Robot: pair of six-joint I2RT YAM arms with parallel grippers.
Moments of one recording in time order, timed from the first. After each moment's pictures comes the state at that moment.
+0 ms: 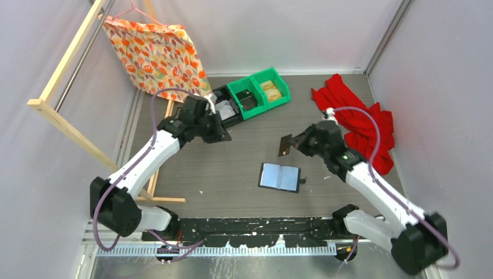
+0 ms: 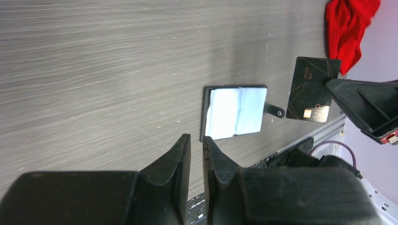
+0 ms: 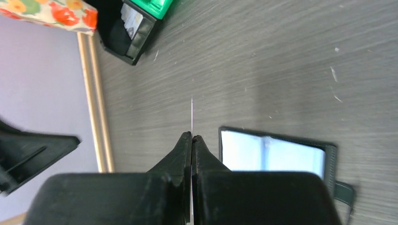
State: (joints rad) left arm -0.50 1.37 1.17 -0.61 0.26 -0.62; right arm 0.37 0.93 0.66 -0.27 -0.10 0.94
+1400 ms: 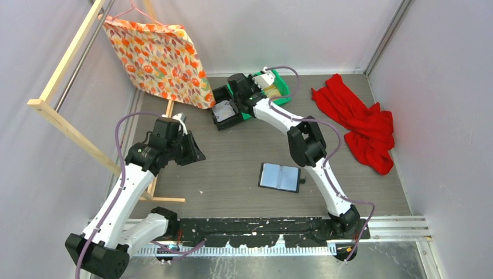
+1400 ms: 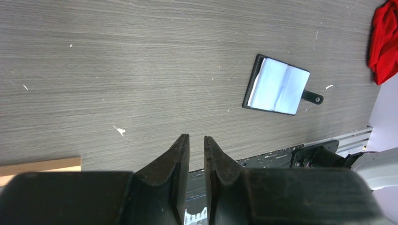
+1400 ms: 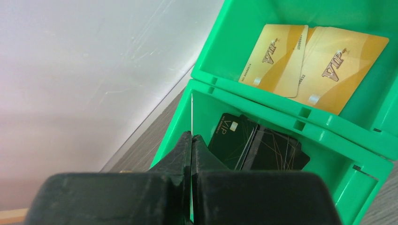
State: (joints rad) left arm -0.34 0.95 0.99 -0.90 0.16 -0.61; right arm 0.68 2.46 2.16 -0.18 0.91 1.13
